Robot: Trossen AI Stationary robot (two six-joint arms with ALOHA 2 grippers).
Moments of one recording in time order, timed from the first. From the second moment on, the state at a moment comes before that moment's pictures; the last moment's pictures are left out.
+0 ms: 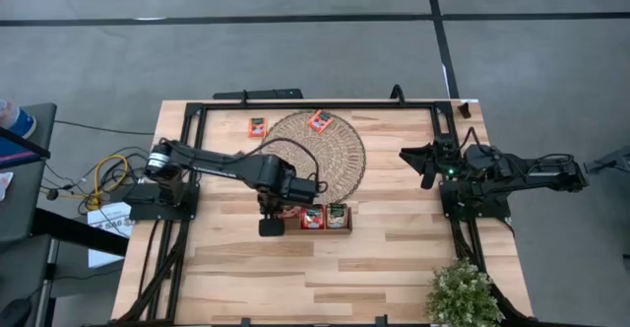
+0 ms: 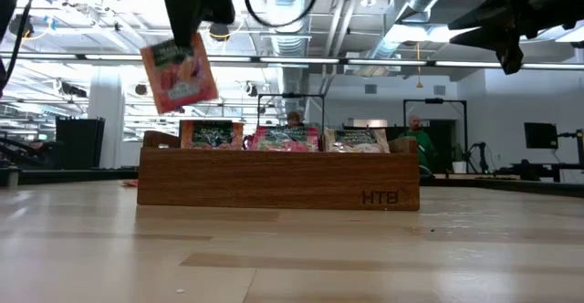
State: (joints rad) left arm -0.16 1.87 1.81 -1.54 0.02 -0.23; right arm 0.05 0.28 0.37 -0.25 0.39 0.53
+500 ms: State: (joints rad) left arm -0.14 1.95 1.82 -1.55 0.03 -0.17; right arm 0.05 0.28 0.37 -0.26 0.39 0.52
